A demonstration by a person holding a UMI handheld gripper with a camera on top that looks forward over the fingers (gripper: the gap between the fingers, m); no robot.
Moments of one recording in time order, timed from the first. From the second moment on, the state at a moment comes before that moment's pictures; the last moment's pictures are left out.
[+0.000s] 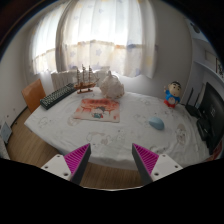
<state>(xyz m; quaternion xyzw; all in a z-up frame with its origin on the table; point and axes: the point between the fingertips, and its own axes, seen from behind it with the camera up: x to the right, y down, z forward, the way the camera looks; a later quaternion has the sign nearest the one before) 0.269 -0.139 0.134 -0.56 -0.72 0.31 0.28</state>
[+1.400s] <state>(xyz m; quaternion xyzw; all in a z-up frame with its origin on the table) -0.045 0.116 -0.018 -0.65 -0.63 0.28 0.30</state>
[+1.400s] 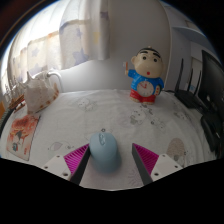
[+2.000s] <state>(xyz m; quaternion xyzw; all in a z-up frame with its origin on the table) -0.061 0.053 0.061 -0.64 -0.64 0.28 0.31</state>
